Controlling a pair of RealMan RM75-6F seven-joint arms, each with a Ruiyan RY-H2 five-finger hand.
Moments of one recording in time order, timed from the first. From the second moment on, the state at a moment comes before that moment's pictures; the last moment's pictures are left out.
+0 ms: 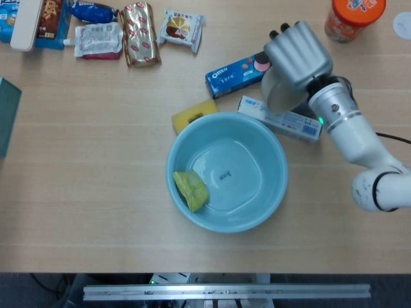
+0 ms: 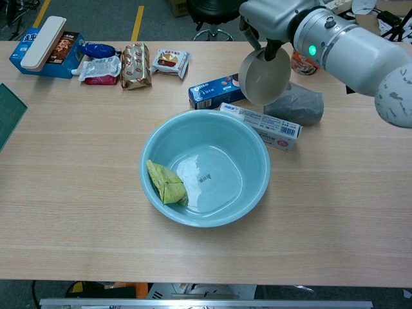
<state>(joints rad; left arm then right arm) 0.00 -0.98 -0.01 -1.71 1.53 1.56 -0.10 1.15 -1.40 0.08 -1.60 -0.64 1.03 -0.91</state>
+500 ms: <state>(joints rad) 0.01 -0.96 -0.01 -1.74 1.53 1.57 -0.08 1.22 -1.57 0.11 -1.42 -0.43 0.95 -1.01</state>
